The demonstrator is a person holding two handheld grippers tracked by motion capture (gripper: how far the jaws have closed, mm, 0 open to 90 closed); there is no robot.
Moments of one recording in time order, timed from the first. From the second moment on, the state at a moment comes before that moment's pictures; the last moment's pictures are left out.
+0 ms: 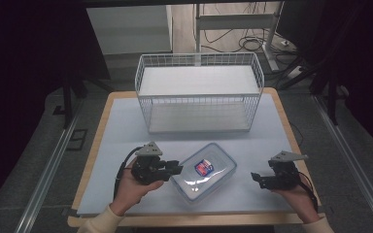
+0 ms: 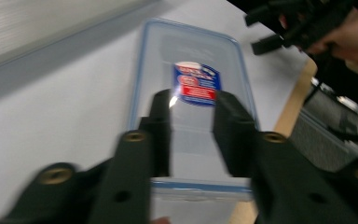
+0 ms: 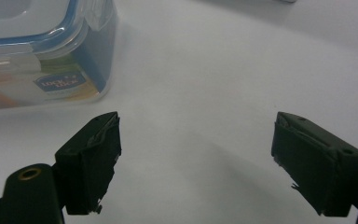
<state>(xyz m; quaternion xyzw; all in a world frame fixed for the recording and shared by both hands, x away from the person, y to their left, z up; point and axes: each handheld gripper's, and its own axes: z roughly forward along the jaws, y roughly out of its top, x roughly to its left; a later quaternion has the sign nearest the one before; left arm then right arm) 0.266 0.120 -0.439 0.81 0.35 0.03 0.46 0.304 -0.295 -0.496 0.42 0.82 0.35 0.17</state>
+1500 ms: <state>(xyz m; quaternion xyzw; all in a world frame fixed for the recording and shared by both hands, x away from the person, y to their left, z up) 0.213 0.019 -0.489 0.90 0.25 -0.03 0.37 0.302 -0.296 -0.497 0.42 0.82 0.34 0.17</state>
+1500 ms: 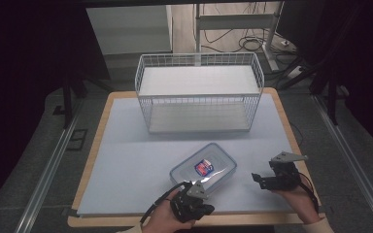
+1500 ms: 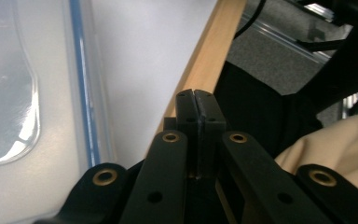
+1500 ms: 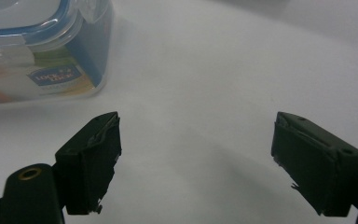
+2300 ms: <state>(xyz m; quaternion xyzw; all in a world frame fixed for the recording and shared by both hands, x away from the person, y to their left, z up) 0.223 0.031 -0.496 0.89 0.27 -0.01 0.36 0.302 -0.296 -0.498 0.42 0.82 0.34 0.17</state>
